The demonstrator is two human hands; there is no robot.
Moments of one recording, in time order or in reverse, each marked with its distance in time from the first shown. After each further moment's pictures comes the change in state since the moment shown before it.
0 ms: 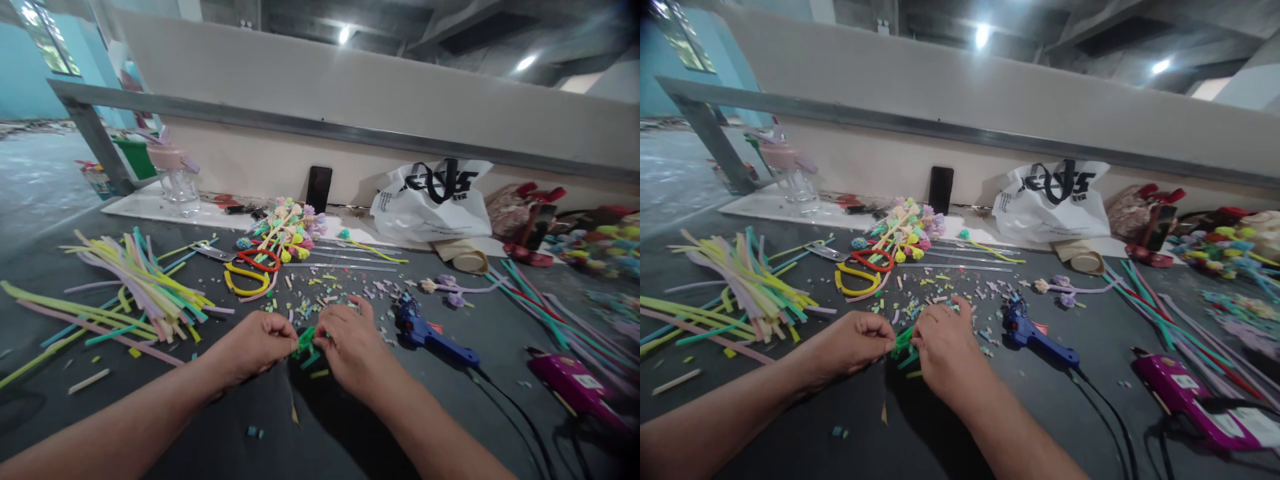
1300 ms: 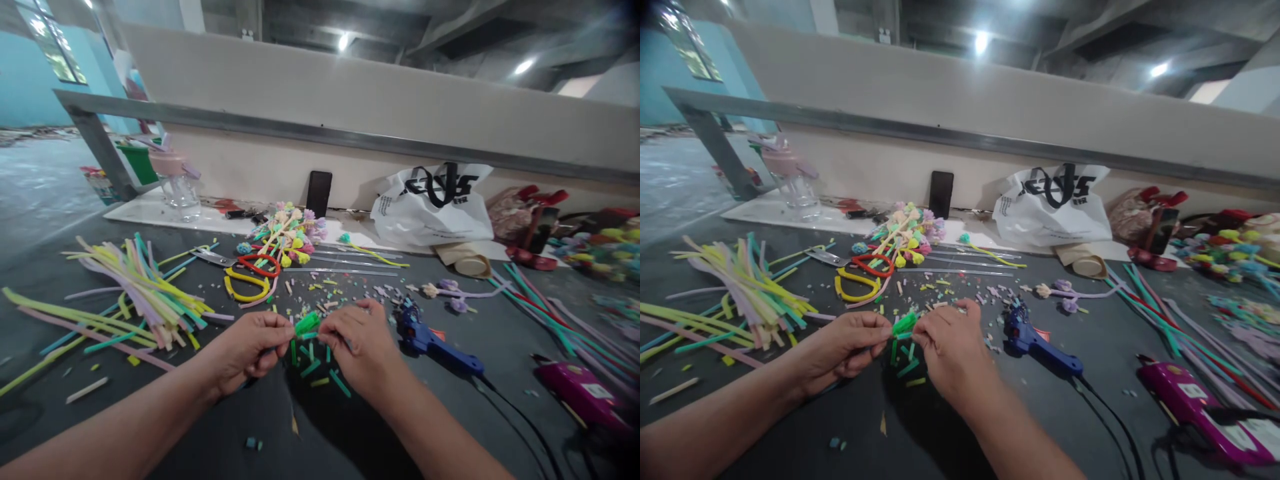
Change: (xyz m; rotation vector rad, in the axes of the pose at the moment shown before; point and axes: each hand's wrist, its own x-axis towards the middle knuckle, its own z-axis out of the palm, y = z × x) left_hand -0.001 0.002 -0.009 -0.548 -0.143 -0.021; right_hand 0.004 0.005 -0.012 0.059 0.161 -0.060
